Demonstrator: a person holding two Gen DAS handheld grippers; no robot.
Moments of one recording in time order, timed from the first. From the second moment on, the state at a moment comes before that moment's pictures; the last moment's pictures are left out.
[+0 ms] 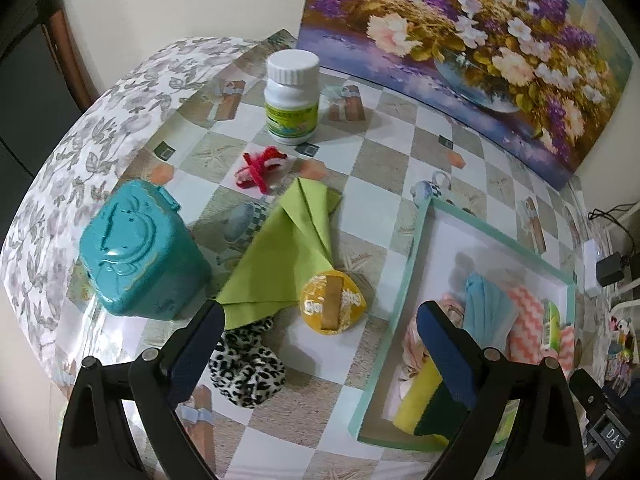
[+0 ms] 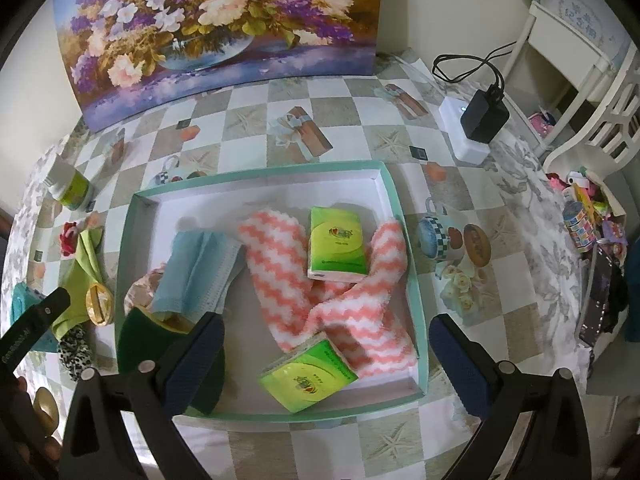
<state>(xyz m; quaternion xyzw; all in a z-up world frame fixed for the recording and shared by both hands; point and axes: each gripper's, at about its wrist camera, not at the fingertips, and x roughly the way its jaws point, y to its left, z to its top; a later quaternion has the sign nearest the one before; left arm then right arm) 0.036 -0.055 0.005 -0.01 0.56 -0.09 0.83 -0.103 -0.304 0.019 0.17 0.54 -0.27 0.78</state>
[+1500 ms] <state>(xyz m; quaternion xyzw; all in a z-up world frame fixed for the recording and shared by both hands) 0.041 0.069 -0.063 -0.20 0.66 -0.01 0.72 0.015 -0.127 -0.025 0.07 0.55 -0.01 0.83</state>
